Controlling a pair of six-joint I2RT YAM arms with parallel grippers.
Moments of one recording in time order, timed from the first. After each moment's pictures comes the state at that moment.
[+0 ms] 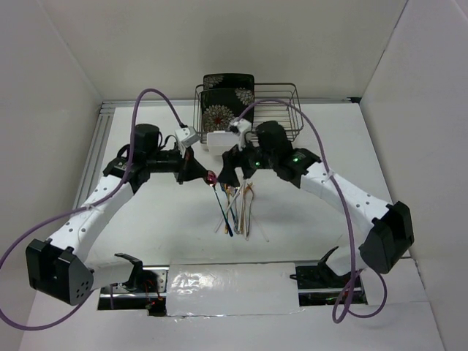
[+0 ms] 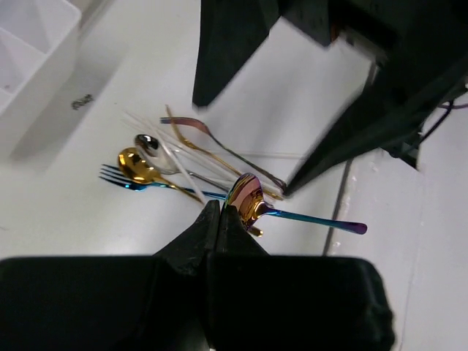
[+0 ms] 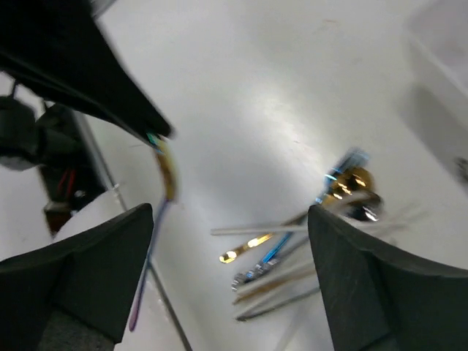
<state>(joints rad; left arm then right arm) -0.32 1.21 1.07 -0.44 0.85 0.15 0.72 1.42 1.22 -0.32 -0.46 0.09</state>
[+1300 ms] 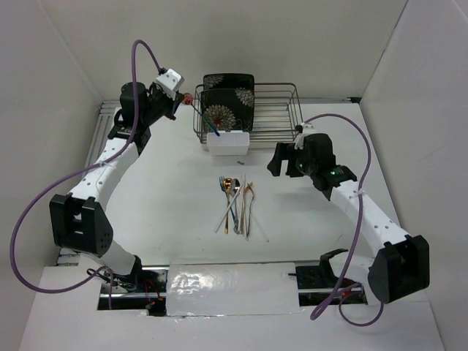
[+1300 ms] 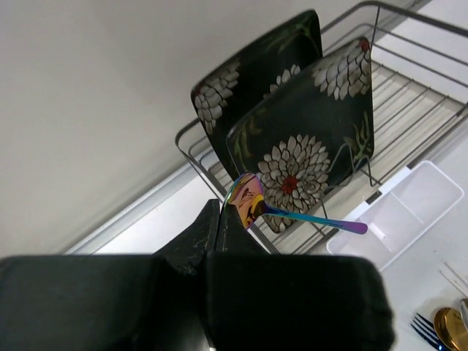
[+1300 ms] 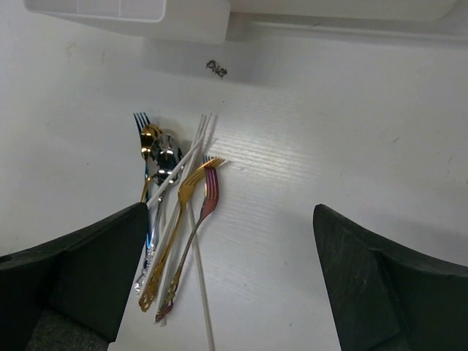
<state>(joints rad) -0.16 1.55 1.39 0.06 0.37 0.29 0.29 1.16 0.89 -0.30 -0.17 0.30</state>
